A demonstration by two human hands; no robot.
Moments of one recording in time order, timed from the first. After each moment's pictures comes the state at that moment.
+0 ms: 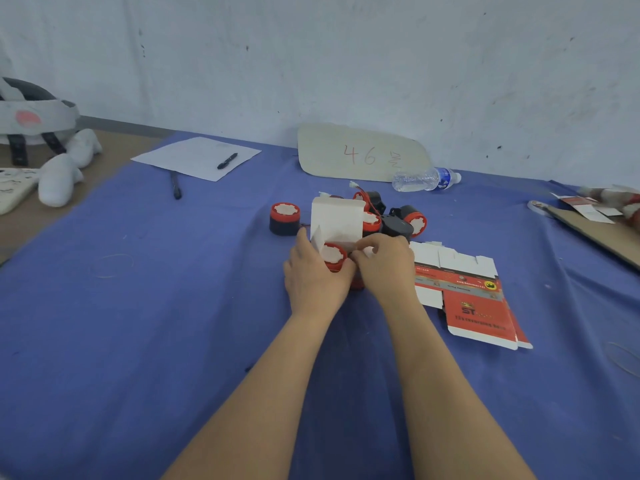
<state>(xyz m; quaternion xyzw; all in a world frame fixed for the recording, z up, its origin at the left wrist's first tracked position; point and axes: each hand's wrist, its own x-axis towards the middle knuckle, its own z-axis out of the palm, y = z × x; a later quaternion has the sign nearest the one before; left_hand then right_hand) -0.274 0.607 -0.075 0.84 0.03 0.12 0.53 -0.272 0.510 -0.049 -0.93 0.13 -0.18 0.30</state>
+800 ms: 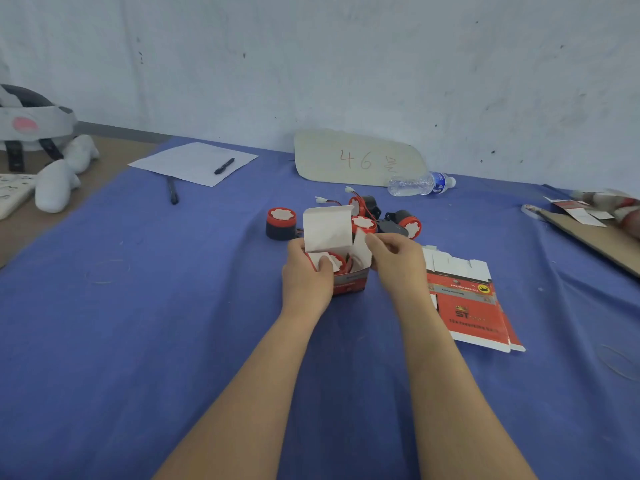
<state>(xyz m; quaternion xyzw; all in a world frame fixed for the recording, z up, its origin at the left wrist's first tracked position) -0.273 0.615 -0.073 0.76 0.02 0.10 0.64 -0.276 0.492 -0.046 -0.80 0.13 -0.19 0.55</state>
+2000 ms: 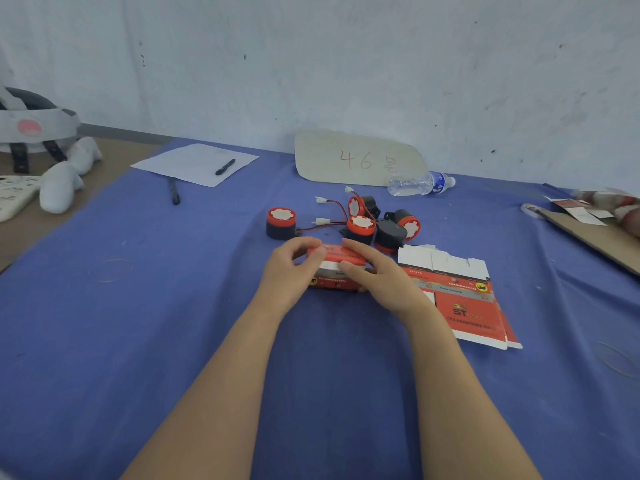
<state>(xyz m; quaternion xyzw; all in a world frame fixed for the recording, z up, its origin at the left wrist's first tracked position) -0.265 0.645 -0.072 0.74 -0.07 0.05 0.67 -0.282 0.480 -0.063 -0.86 -0.04 -0.02 0.50</state>
